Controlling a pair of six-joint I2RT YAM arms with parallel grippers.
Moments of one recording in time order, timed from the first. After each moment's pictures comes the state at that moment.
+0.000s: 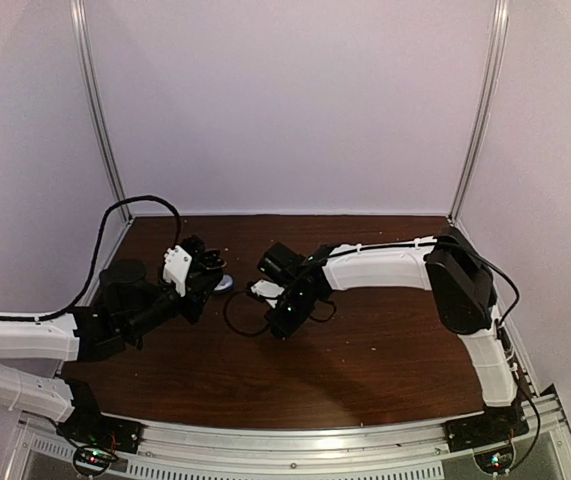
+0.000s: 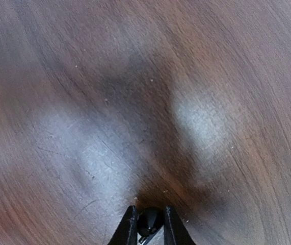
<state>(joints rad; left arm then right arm) -0.88 1.06 0.47 0.43 -0.22 0.12 0.95 2.25 1.75 -0.67 -0.11 0.07</state>
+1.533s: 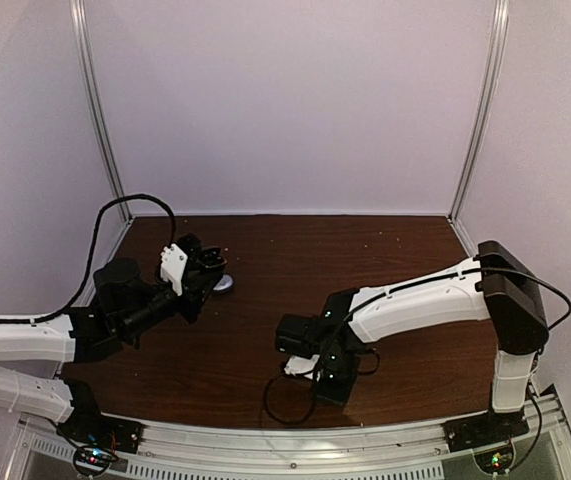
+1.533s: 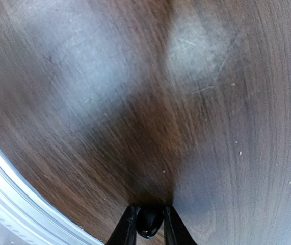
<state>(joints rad) -0.88 1.03 0.47 0.44 -0.18 0.12 1.20 1.96 1.34 -0.99 -0.04 0.08</state>
